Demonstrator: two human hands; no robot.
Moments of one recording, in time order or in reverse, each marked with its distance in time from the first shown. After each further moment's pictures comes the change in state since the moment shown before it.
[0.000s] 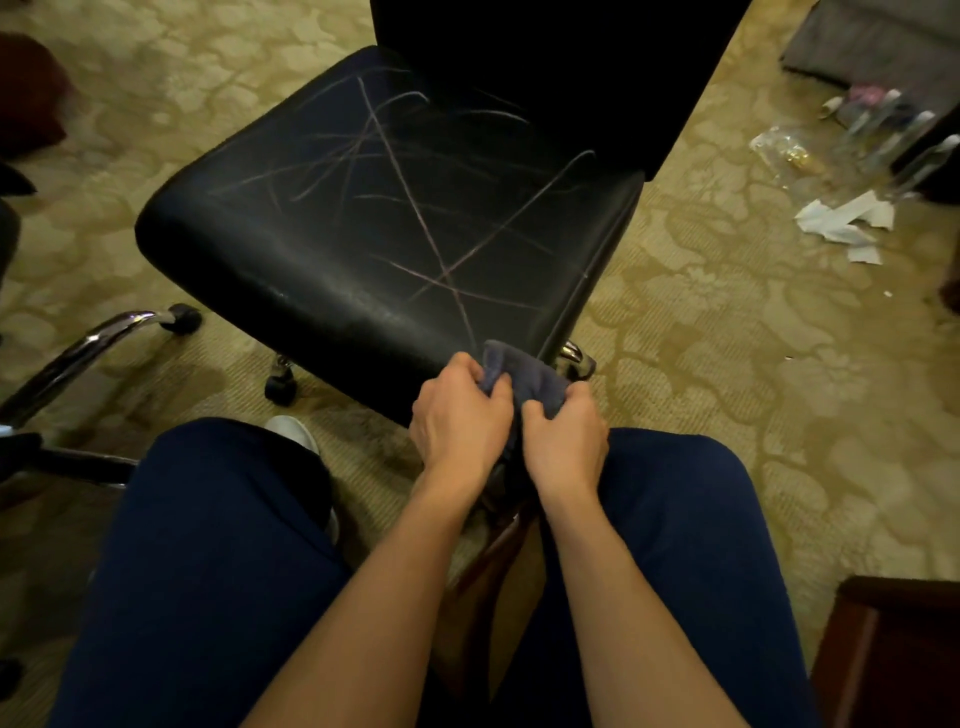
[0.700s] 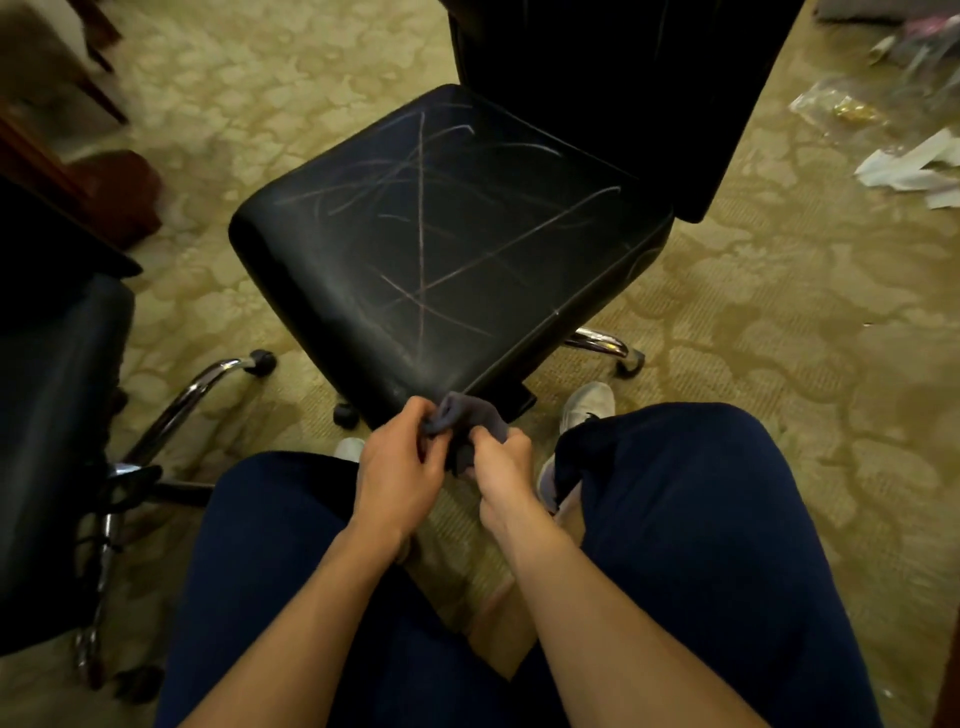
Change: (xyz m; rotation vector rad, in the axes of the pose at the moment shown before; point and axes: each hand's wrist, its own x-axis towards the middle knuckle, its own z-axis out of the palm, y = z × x) left_hand -0.016 -0.089 -0.069 0.106 -0.030 0.410; right_hand -0.049 -0.010 0.085 0.744 -0.393 0.468
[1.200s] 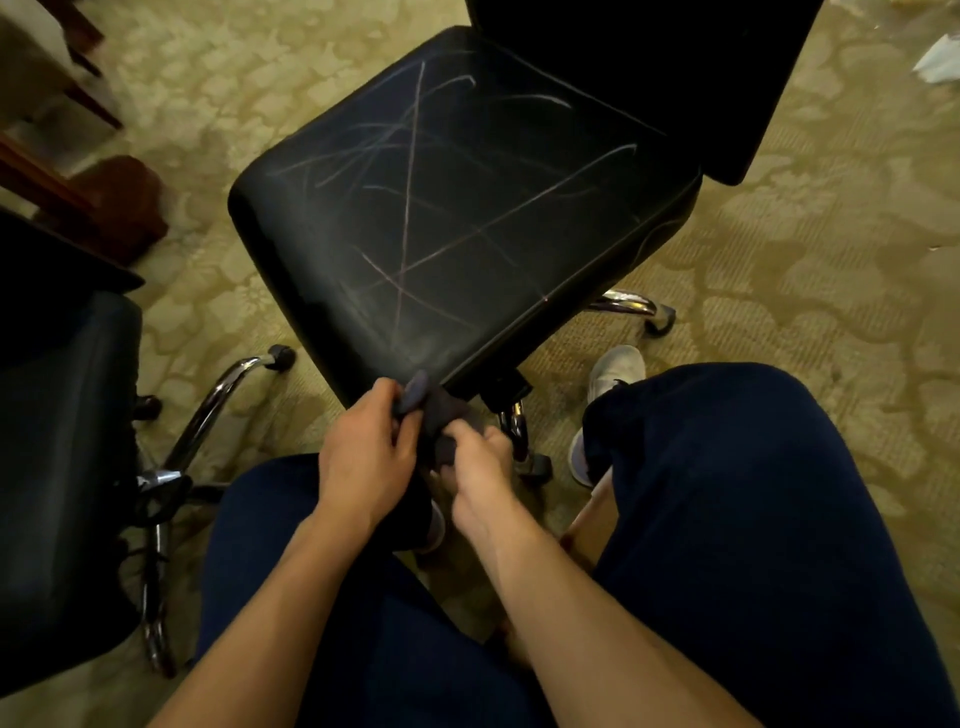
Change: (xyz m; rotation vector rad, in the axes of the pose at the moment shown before) left_hand 0.029 -0.021 -0.028 0.319 -0.047 -0.078; right_hand -0.004 0.012 0.037 0.414 -0.089 0.169
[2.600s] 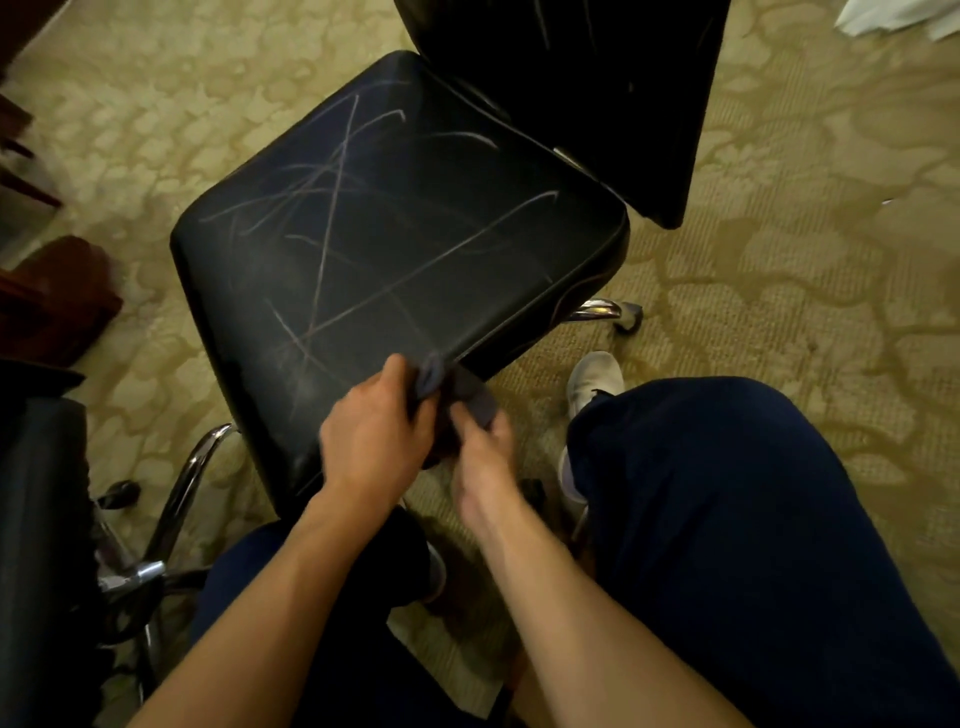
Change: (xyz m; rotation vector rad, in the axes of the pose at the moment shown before) left_hand 0.066 0.073 0.006 0.216 0.018 0.190; right_hand 0.056 -0.043 0.005 0.350 -0.042 -0.146
